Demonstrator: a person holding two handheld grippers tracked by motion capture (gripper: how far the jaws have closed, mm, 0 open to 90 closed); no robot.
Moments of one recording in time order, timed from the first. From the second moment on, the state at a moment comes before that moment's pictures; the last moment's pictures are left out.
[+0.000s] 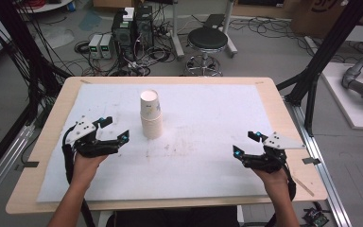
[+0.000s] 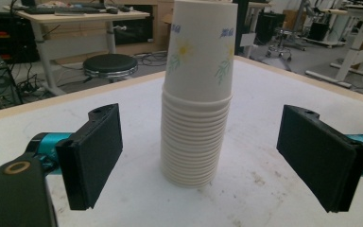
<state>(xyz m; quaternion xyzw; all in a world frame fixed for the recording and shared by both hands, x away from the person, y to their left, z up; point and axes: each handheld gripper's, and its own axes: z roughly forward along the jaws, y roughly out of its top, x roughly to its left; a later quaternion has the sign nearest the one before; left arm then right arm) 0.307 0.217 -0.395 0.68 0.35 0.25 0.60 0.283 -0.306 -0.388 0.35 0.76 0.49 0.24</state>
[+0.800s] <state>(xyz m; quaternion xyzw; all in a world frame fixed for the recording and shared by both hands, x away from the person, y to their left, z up) 0.355 0.174 -0.339 0.72 0.33 0.24 0.57 0.281 -0.304 -0.389 0.35 0.76 0.49 0.23</state>
